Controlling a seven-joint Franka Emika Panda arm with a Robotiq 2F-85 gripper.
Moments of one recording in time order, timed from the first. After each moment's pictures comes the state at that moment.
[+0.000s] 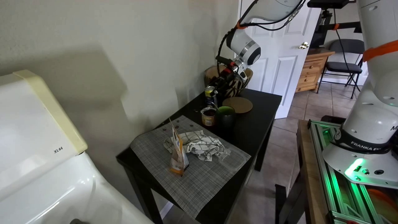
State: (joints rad) arm -0.33 0.49 -0.26 -2.05 1.39 1.99 0.76
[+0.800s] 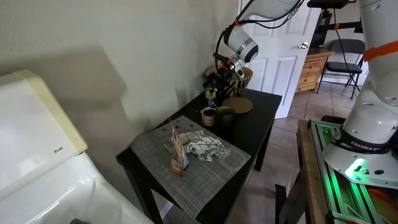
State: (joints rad) arm -0.30 0.47 -0.27 -2.03 1.41 2.06 0.75
